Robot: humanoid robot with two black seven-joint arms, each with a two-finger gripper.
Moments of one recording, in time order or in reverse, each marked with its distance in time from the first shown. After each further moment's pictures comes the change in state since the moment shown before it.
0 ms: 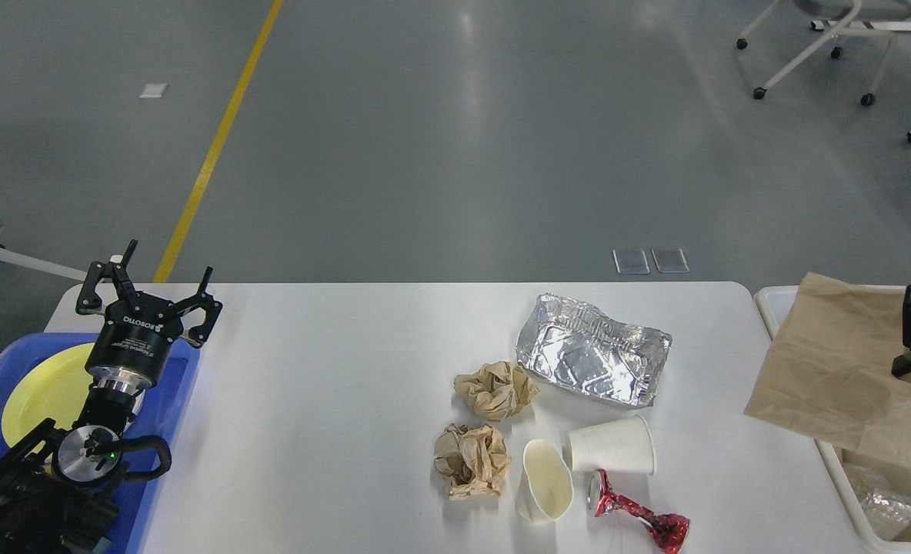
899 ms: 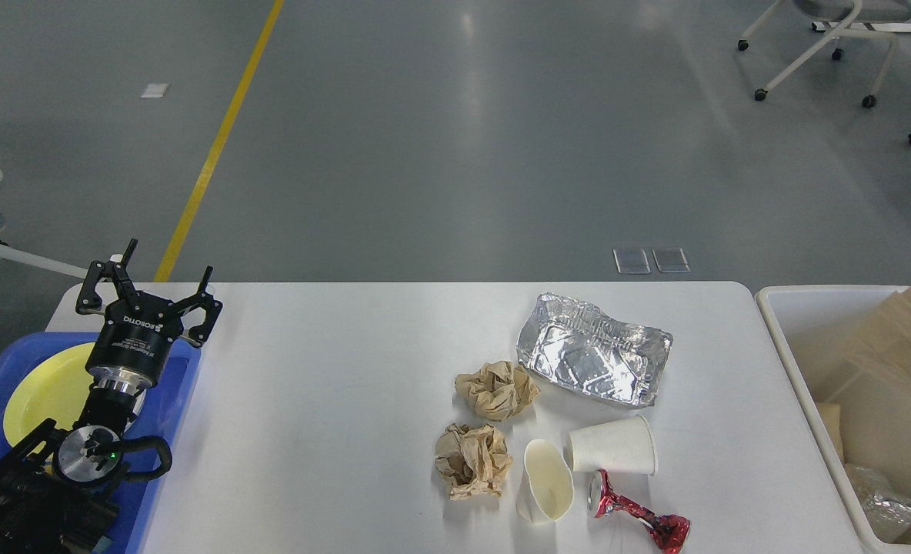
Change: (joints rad) left arm 0.000 0.000 0.001 0.000 0.001 -0.002 -0.001; right arm -0.608 -0.121 0.283 -0.428 0.183 -0.491 -0.064
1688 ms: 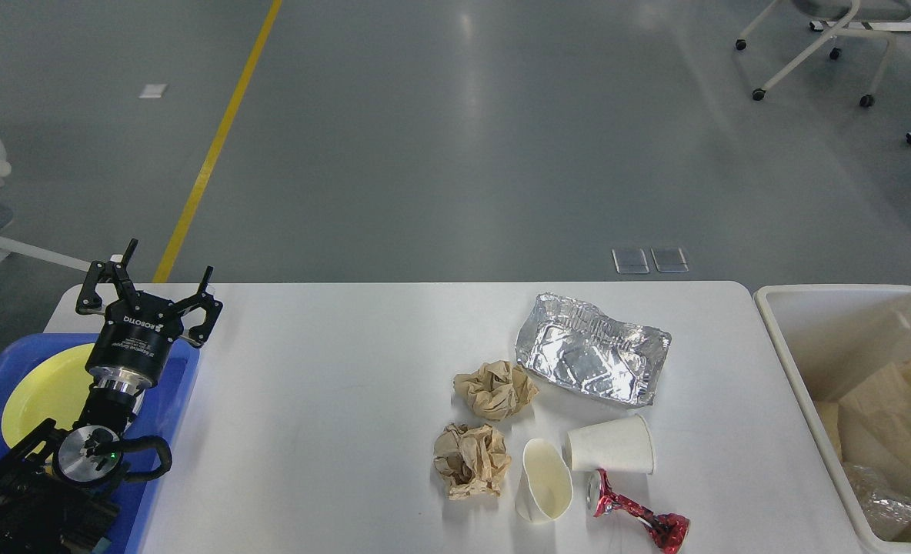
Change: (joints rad) left arm 0.000 0.000 0.000 0.000 0.000 0.000 0.000; right arm -0.881 0.327 0.568 -0.661 0.012 -0.441 -0.063
